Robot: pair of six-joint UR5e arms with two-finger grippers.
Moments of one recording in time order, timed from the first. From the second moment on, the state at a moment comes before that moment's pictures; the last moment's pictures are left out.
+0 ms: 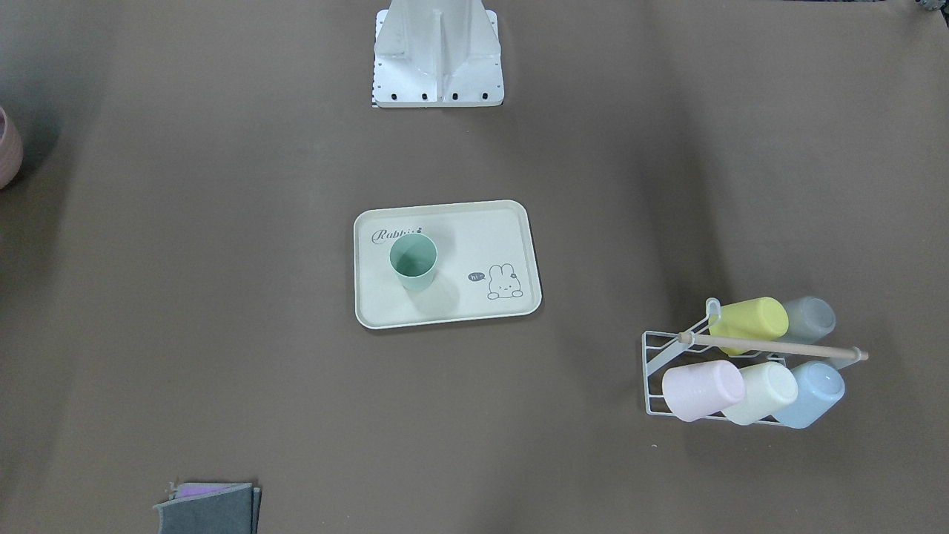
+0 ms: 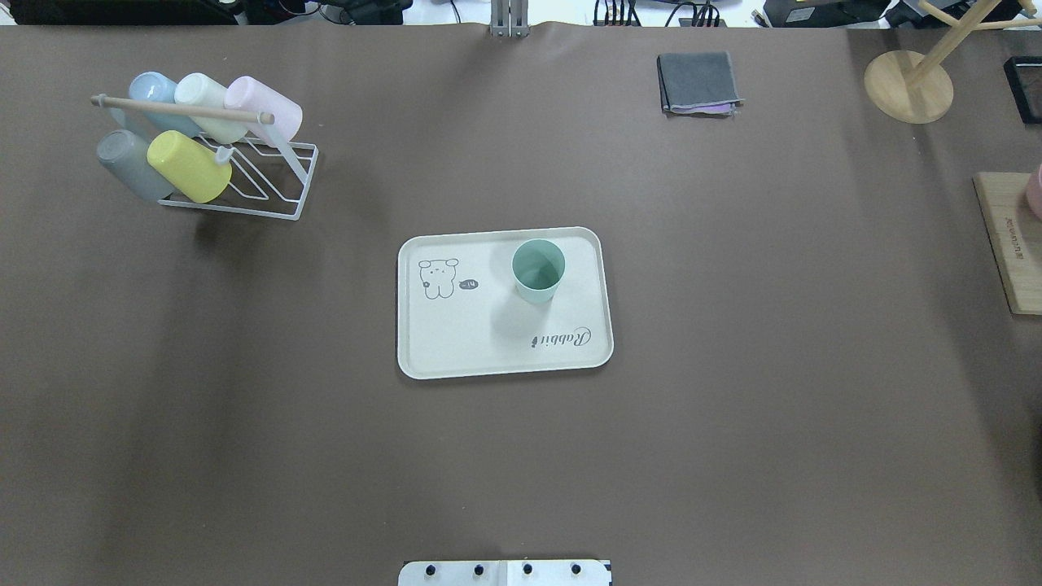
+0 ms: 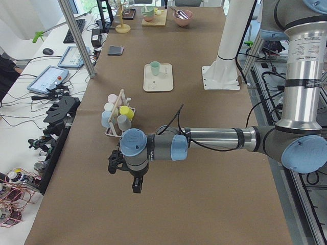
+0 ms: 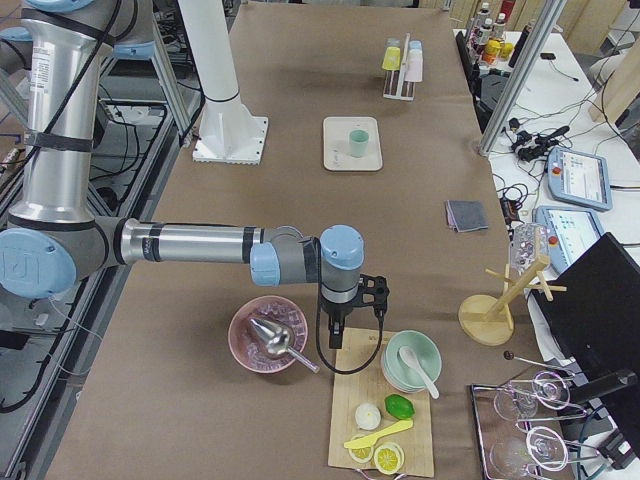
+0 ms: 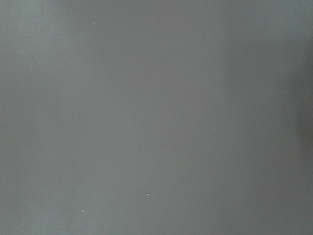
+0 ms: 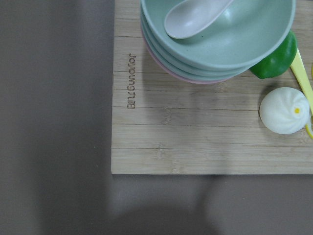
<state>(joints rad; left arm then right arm) -1.65 -1.56 -1.58 -1.55 -2.36 0.11 1.47 -1.74 1.73 -1.46 2.25 0.15</state>
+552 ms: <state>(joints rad) -1.66 -1.56 -1.58 -1.55 -2.36 0.10 1.47 -1.74 1.73 -1.46 2.25 0.15</state>
